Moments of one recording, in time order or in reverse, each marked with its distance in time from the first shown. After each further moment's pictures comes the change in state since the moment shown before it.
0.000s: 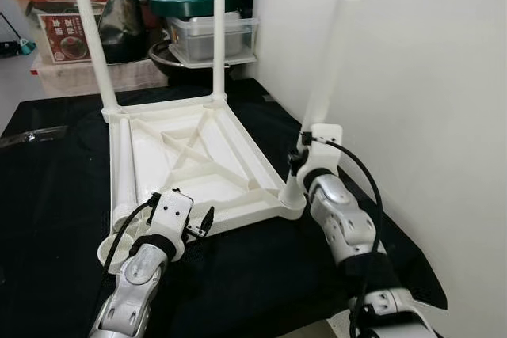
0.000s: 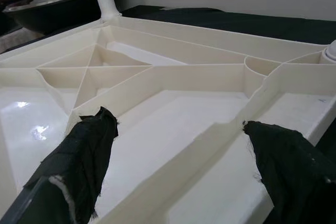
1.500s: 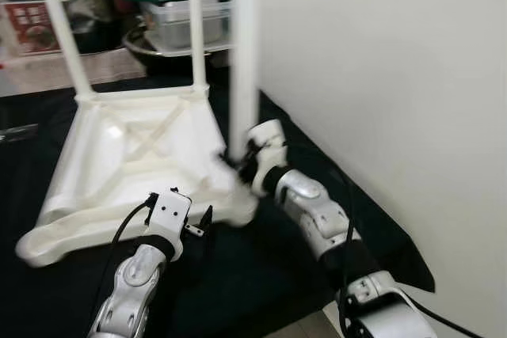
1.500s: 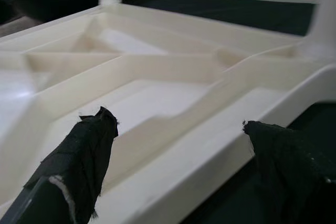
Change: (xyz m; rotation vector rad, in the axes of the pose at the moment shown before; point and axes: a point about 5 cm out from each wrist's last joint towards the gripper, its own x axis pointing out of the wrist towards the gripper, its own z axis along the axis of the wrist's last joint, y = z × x) left arm -0.005 0.001 -0.003 -0.001 0.007 0.014; right arm 0.012 0.013 0.004 -0.079 -0.004 0.117
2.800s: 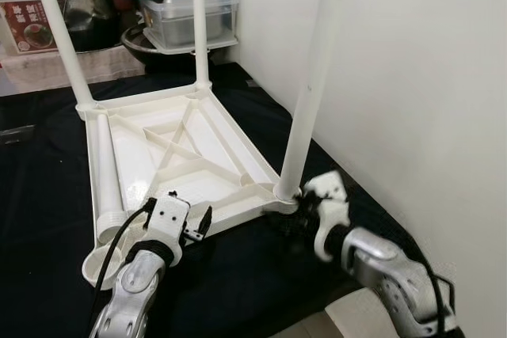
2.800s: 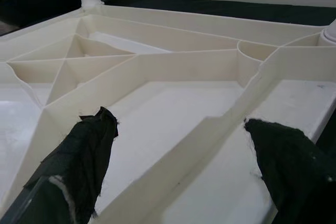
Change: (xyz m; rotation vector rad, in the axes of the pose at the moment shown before) left arm -0.005 -0.003 0.005 -0.003 -0.026 0.003; right arm -0.100 -0.003 -0.037 -0.002 0.266 0.443
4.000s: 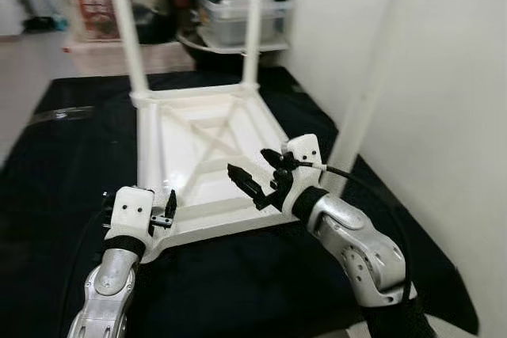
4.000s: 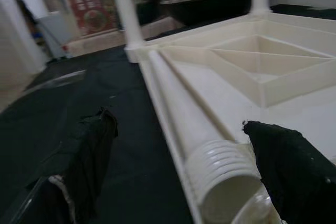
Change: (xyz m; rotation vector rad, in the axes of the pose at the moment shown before) left arm -0.020 0.037 0.021 0.015 -0.065 0.297; right arm 0.027 0.025 0.070 -0.067 -0.348 0.028
